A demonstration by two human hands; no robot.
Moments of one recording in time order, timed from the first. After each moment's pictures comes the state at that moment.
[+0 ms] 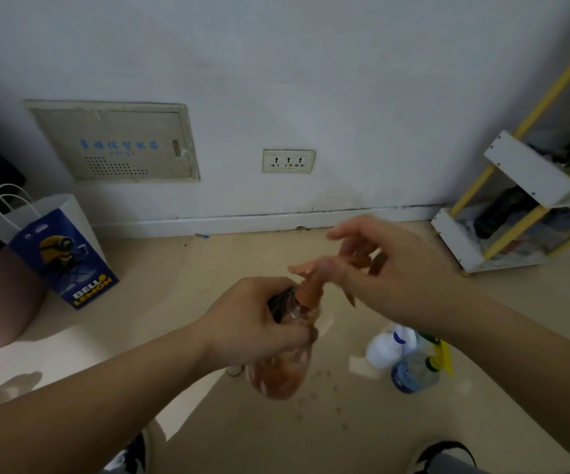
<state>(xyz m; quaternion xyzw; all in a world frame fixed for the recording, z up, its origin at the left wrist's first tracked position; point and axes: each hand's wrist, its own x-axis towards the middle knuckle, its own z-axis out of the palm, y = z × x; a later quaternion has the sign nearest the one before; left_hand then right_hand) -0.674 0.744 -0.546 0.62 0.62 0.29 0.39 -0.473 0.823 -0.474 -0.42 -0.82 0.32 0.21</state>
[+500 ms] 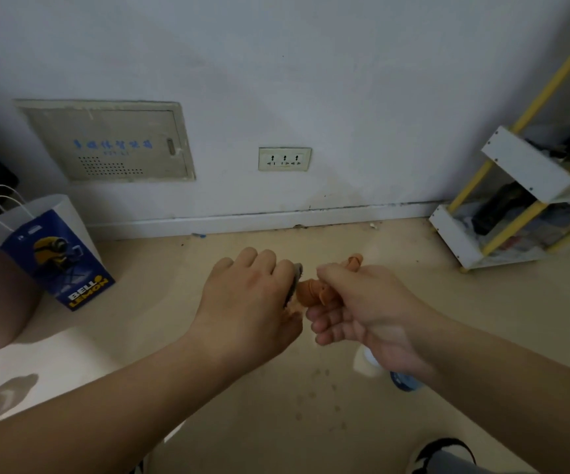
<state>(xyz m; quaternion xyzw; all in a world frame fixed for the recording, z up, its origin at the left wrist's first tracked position) -0.667 0.755 -0.563 0.75 0.61 0.22 -0.13 -0.500 0.802 -0.501 -0.56 -0.48 0.65 0.19</state>
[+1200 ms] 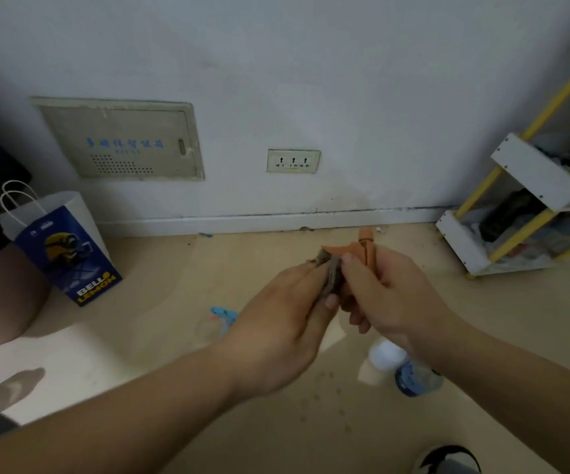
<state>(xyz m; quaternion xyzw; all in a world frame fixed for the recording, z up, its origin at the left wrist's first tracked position) -0.649 0.741 -0.541 0.75 0.52 0.34 0.21 -0.488 0.809 -0.504 -0.50 -0.69 0.46 0.25</state>
